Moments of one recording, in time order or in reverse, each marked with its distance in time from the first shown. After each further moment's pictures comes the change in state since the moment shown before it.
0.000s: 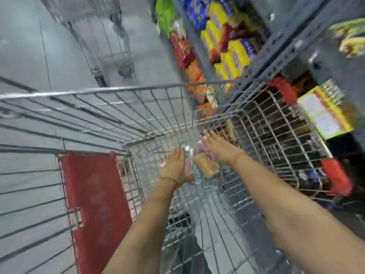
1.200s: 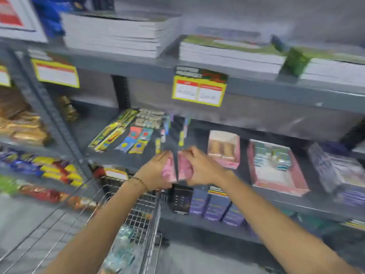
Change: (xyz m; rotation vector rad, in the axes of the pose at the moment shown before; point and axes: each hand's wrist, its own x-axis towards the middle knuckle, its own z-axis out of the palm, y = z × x) left_hand -0.160 0.401 -0.169 0.324 -0.025 1.173; right_hand -0.486 -0.022 -0.082 0.569 0.669 1.024
